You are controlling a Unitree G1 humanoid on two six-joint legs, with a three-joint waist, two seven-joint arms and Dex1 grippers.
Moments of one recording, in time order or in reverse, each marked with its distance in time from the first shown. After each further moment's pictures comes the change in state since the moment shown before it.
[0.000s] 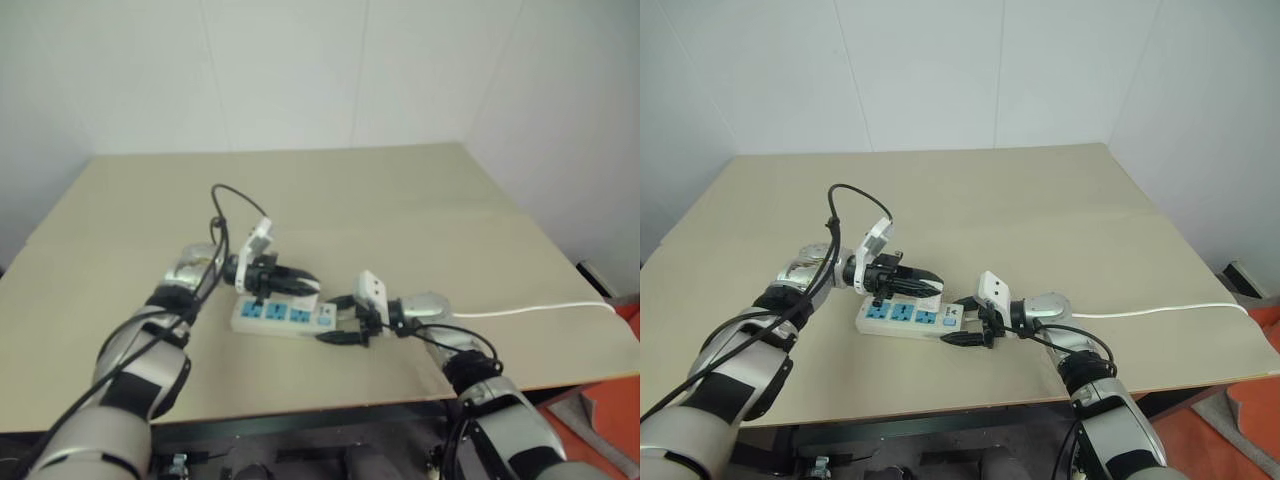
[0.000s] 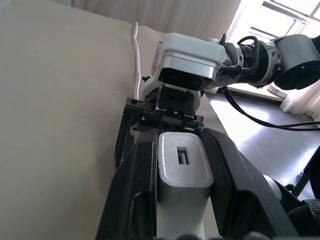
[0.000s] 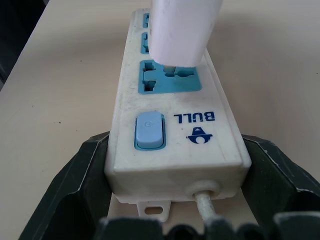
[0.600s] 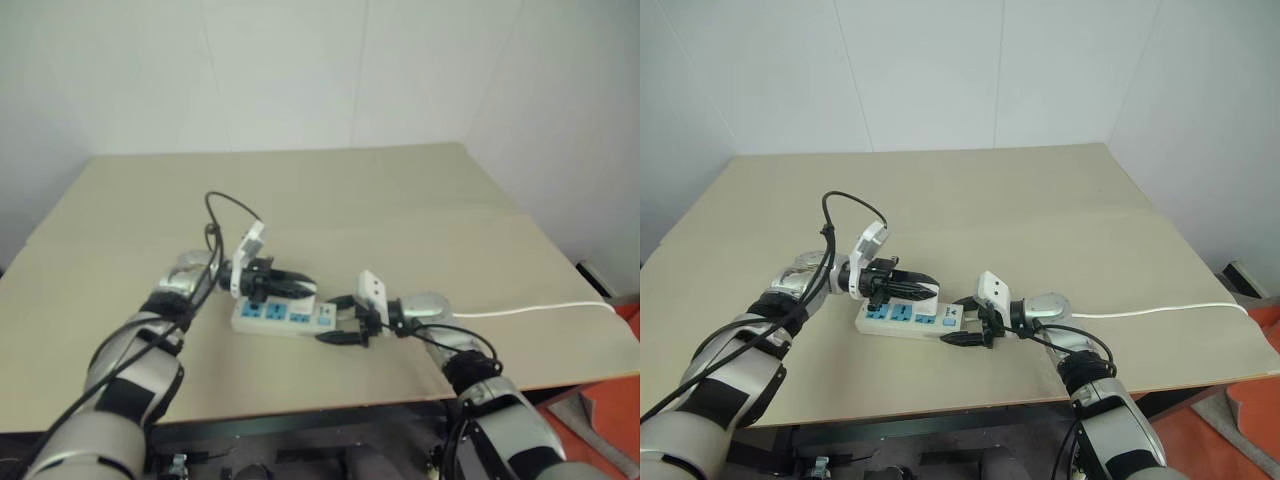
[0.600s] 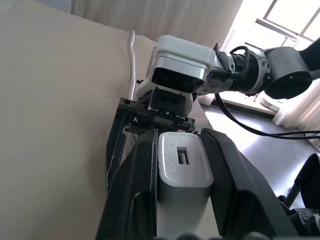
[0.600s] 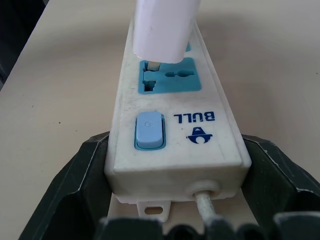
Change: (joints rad) left arm 0.038 0.026 -0.040 -0.029 -0.085 0.016 0.000; right arm 0.000 0.002 0.000 0.001 -0.001 0.000 -0.001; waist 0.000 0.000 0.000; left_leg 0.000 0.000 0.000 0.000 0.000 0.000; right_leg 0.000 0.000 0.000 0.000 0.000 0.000
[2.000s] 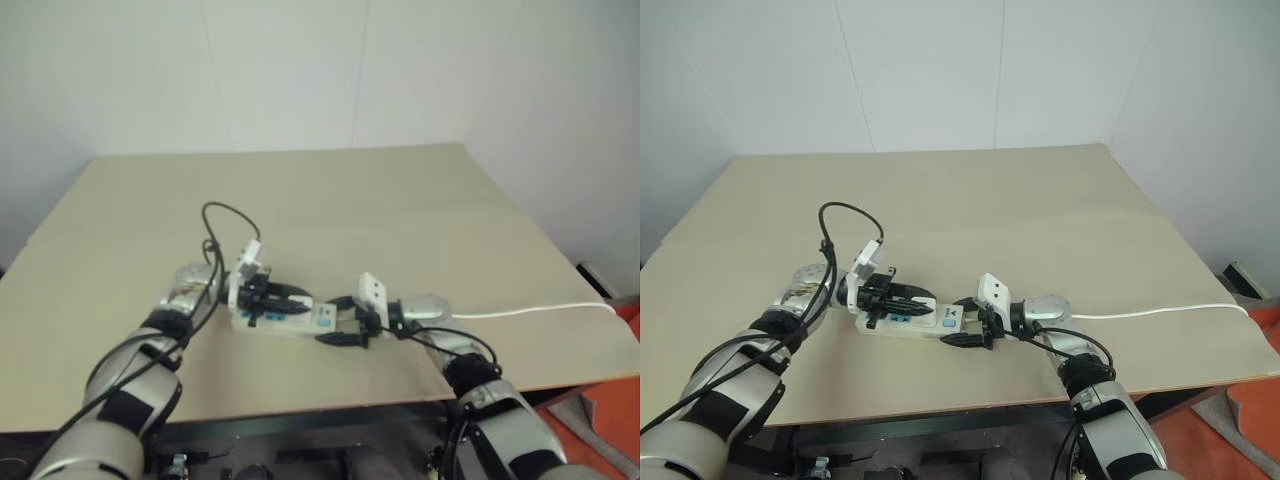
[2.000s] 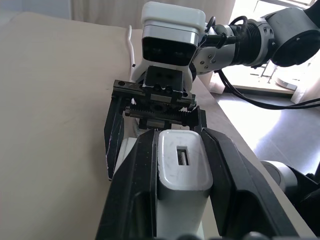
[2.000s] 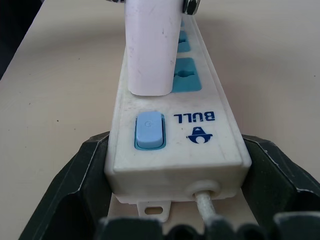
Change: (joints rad) left arm 0.080 0.005 -0.067 0.028 -0.031 -0.283 -0.003; right arm 0.021 -0.001 0.001 -0.026 -0.013 -0.017 -0.013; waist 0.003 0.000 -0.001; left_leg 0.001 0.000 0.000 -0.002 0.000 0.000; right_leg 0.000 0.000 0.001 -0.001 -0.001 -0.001
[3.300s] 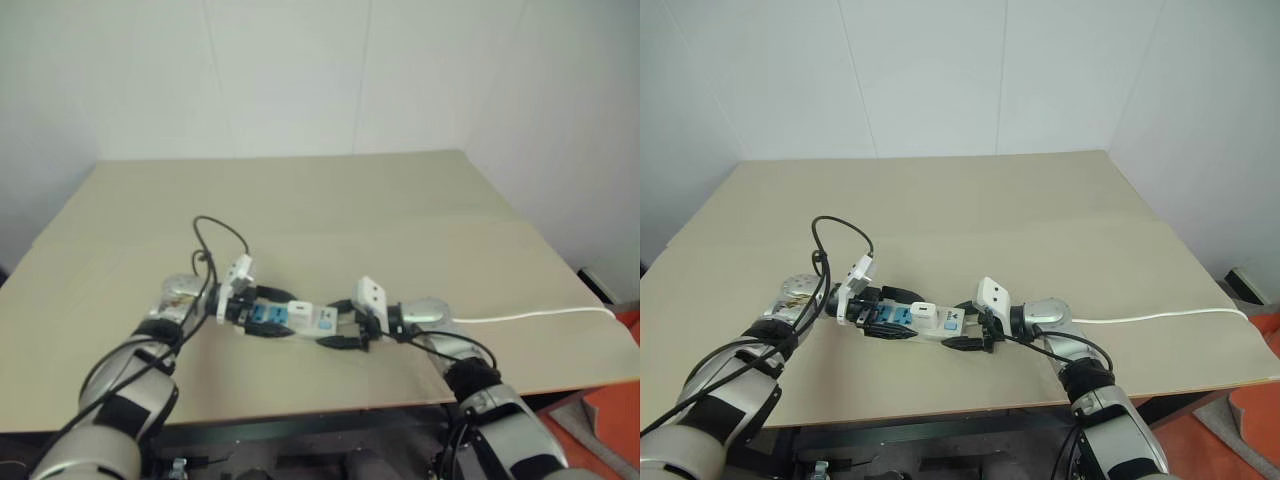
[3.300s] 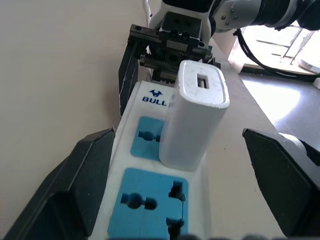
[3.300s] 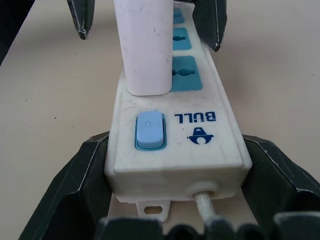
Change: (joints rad) left arm 0.023 0.019 0.054 0.110 0.141 -0.061 0.000; right arm 0.023 -0.002 0.001 -0.026 -0.025 0.018 -0.018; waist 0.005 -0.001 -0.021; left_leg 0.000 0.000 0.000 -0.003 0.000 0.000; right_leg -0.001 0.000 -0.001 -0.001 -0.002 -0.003
